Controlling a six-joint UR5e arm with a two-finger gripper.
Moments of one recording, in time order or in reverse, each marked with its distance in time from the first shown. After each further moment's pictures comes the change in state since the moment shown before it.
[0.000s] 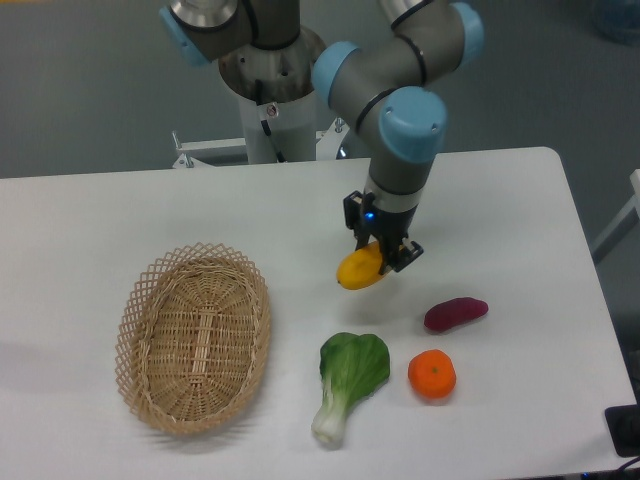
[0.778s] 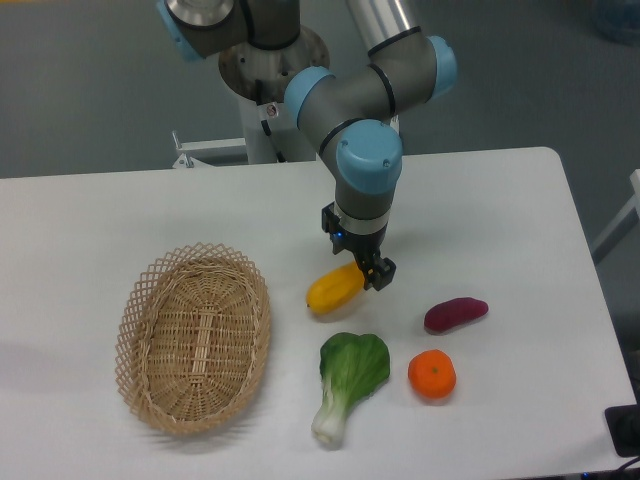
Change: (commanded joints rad) arm -0.025 -0.019 0.008 0.049 0.012 -0.021
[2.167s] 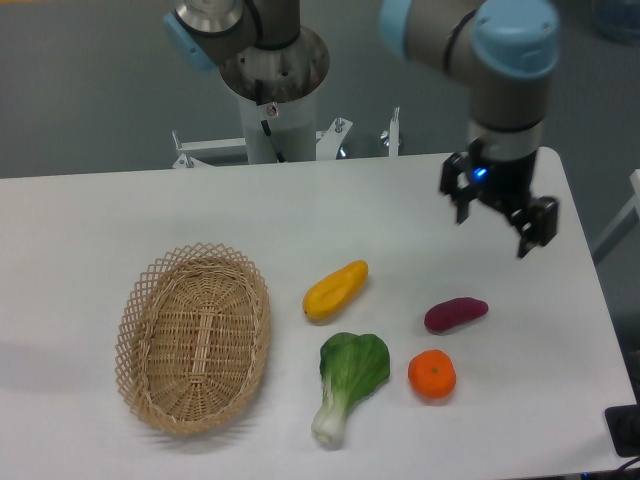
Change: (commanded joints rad) arm 0.325 0.043 0.443 -0.317 -0.018 0.277
